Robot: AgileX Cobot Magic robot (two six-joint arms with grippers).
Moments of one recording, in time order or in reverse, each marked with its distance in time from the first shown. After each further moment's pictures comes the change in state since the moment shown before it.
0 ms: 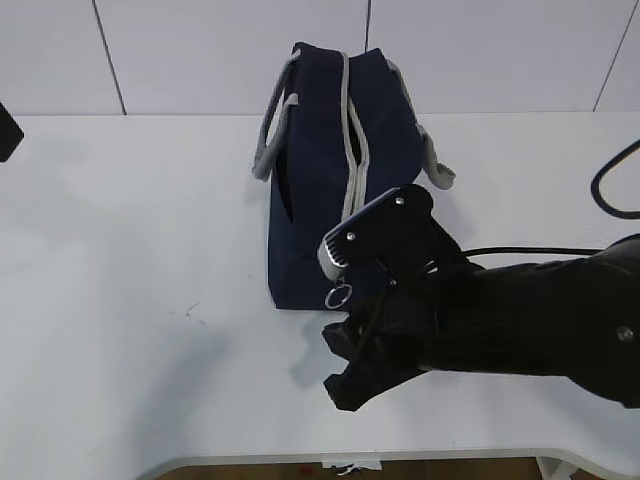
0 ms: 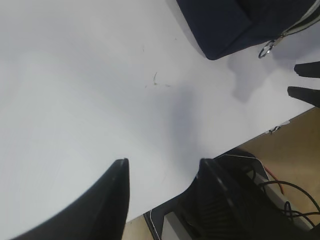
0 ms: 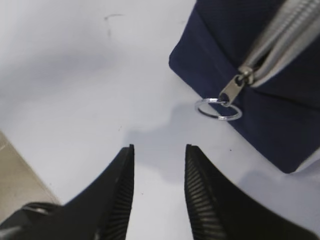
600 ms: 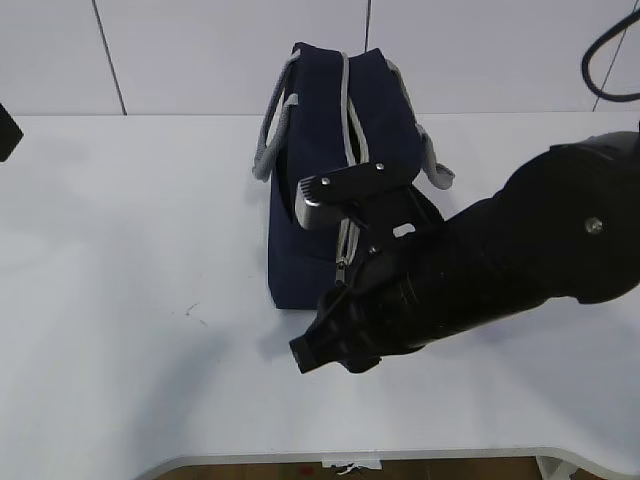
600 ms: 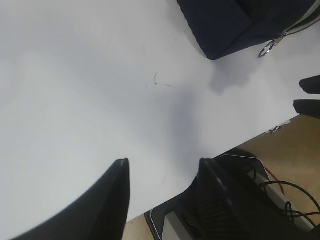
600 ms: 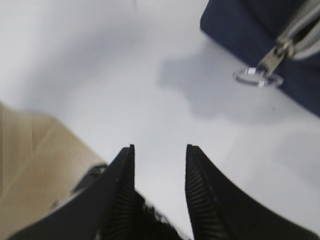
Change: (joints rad) left arm 0.000 0.000 0.000 0.002 0.000 0.000; right arm 0.000 0.000 -0.211 -0.060 0.432 0.270
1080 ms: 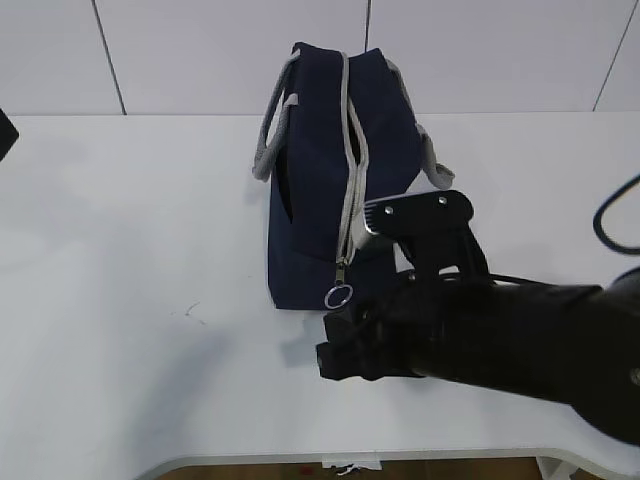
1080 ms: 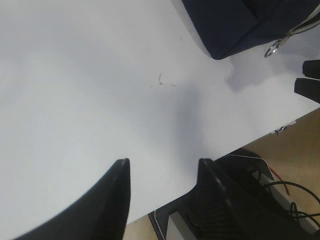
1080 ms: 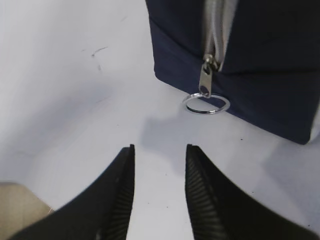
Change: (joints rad) left arm 0.000 0.000 0.000 0.013 0.000 0.000; right arm 0.014 0.000 0.256 0.048 -0.548 0.087
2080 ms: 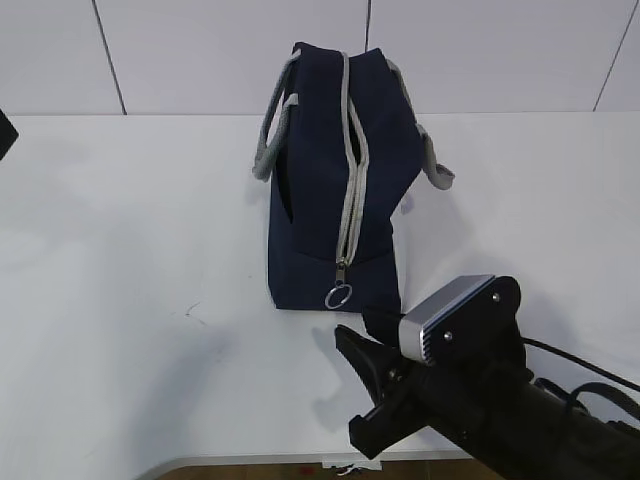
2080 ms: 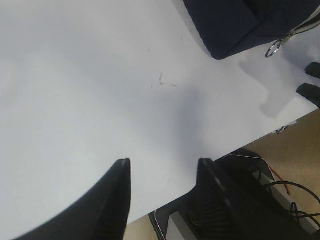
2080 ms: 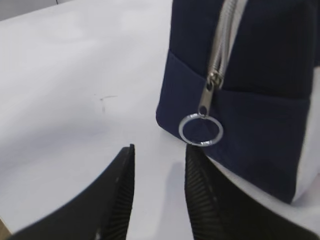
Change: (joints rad) left arm 0.000 0.000 0.000 0.004 0.000 0.000; right arm 0.036 0.267 0.318 -0.156 -1.016 -0.027
